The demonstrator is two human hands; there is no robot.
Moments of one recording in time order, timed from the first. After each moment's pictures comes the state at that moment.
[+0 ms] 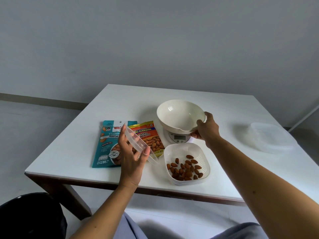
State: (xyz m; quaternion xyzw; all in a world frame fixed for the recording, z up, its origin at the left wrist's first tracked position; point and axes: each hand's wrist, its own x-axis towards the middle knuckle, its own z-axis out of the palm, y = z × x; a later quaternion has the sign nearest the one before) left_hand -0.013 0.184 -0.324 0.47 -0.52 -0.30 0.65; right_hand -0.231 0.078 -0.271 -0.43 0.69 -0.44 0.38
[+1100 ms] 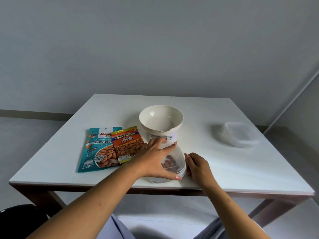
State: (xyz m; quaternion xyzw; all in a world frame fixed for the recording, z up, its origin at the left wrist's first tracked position) left_hand -0.079 0.172 -0.283 0.47 -0.87 -0.10 0.04; right_hand -0.267 0.203 -0.327 -0.56 0.63 -0.41 0.35
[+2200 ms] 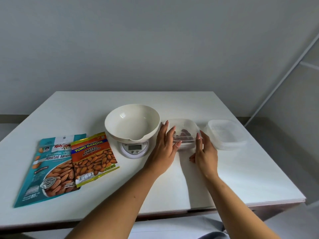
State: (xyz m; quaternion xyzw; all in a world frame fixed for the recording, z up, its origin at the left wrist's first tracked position) left_hand -0.210 0.084 -0.350 0.42 -0.81 -0.18 0.38; right_hand -0.350 0.132 -0.333 -0.47 0.69 -0.52 0.18
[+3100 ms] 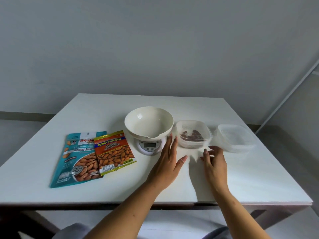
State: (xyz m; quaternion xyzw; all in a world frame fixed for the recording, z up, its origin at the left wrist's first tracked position) left_hand -0.174 0.137 -0.353 0.45 -0.80 -0.23 0.31; right_hand -0.339 0.166 -0.345 -0.47 0.70 -0.50 0.18
